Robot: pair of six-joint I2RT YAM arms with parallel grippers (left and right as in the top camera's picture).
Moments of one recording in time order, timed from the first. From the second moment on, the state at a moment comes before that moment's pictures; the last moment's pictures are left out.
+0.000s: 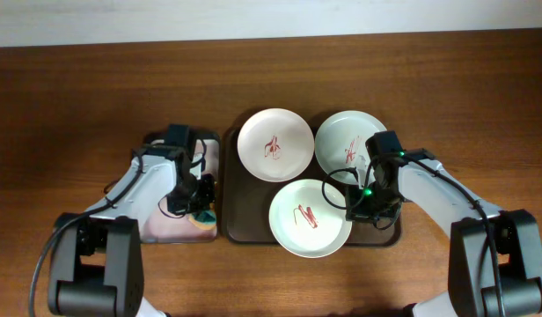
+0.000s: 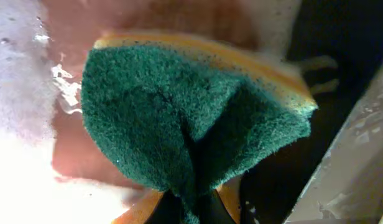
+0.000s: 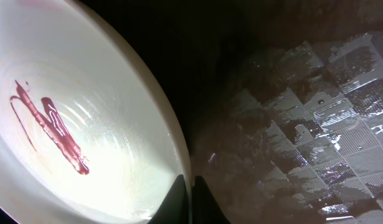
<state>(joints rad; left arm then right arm) -0.16 1.76 1.04 -0.85 0.17 -0.29 0.15 1.68 0.92 -0.85 -0.36 0.18</state>
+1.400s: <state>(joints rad) -0.80 1.80 1.07 -0.35 0.27 -0.89 0.15 1.68 0.92 -0.85 -0.36 0.18</state>
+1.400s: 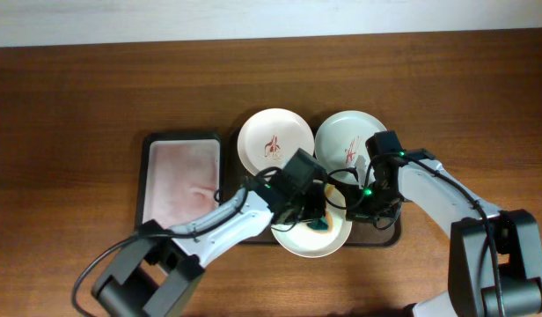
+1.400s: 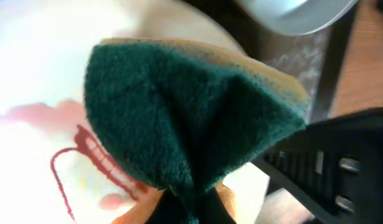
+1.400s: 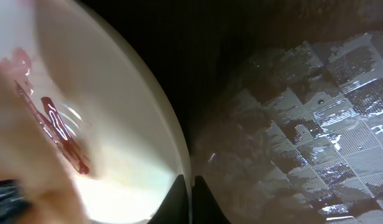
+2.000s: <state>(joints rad) -0.68 1.74 1.09 -0.59 0.18 -0.80 0.16 1.69 0.92 -0.86 -0.38 0.18</state>
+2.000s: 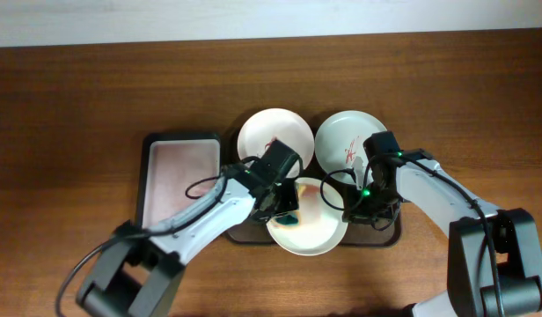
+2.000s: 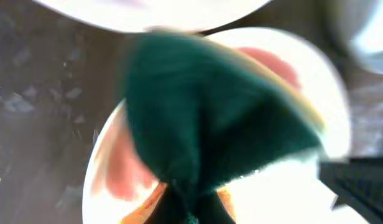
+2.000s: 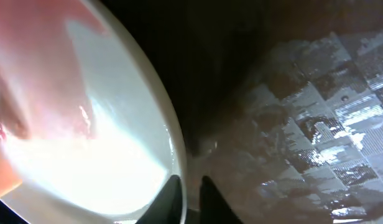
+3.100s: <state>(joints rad) -0.11 1.49 1.09 -0.89 -0.03 -0.44 0.16 1.30 0.91 -0.82 -0.09 0.18</state>
